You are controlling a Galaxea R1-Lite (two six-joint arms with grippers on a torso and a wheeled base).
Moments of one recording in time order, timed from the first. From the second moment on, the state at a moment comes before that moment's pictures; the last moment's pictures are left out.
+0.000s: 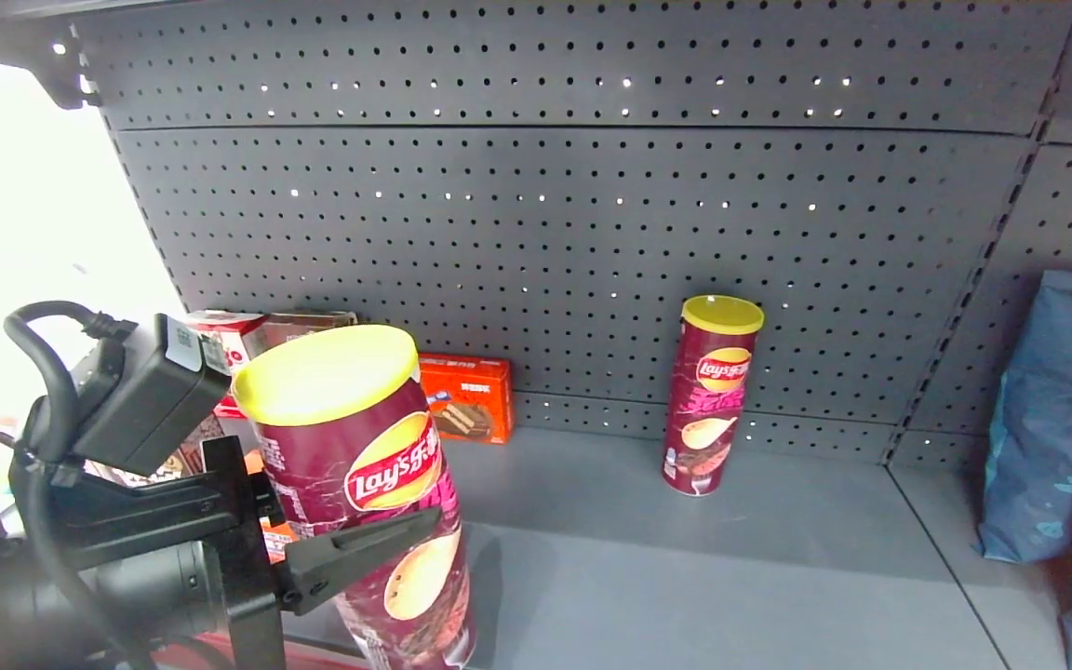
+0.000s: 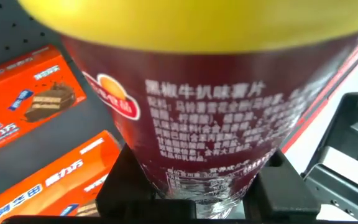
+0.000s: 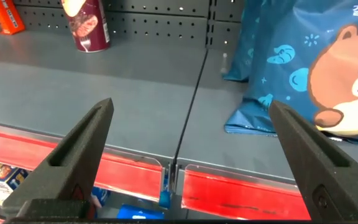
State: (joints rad) left arm -0.58 1.22 -0.56 -0.42 -0.31 0.04; right arm 0.00 0.00 0.00 0.00 0.07 0.00
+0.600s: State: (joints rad) left arm -0.58 1.22 -0.56 -0.42 -0.31 0.04; right arm 0.00 0.00 0.00 0.00 0.07 0.00
